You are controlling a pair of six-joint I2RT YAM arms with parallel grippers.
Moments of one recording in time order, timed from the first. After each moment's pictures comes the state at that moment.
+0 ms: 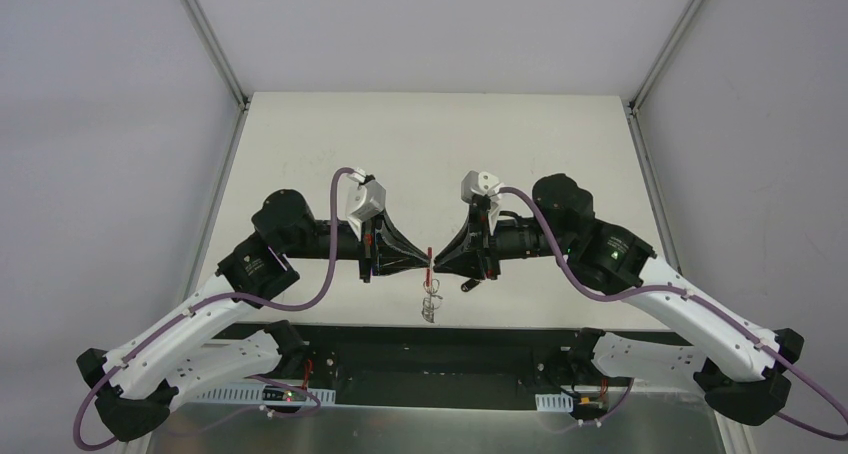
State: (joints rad) left arm -0.84 0.79 0.91 -0.09 0.70 -0.29; right arm 0.98 0.98 1.15 -0.44 -0.60 0.12
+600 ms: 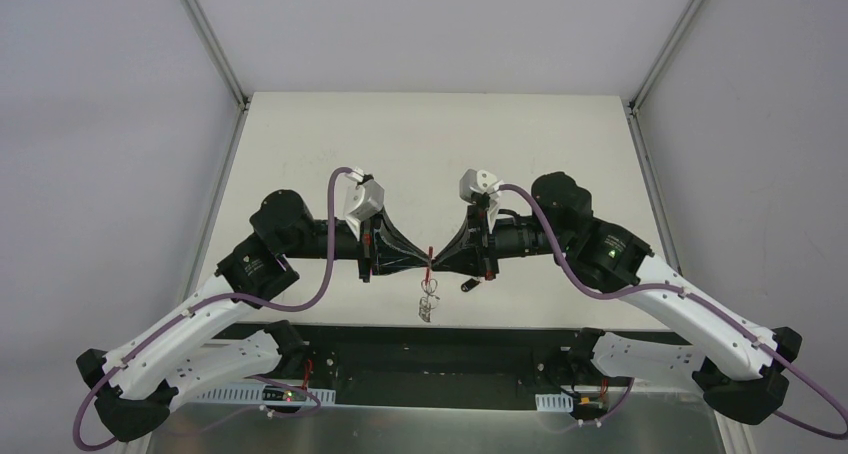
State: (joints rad) left arm -0.84 0.79 0.91 -0.07 0.70 -0.30; right arm 0.98 0.99 1.15 -0.41 -0.63 0.14
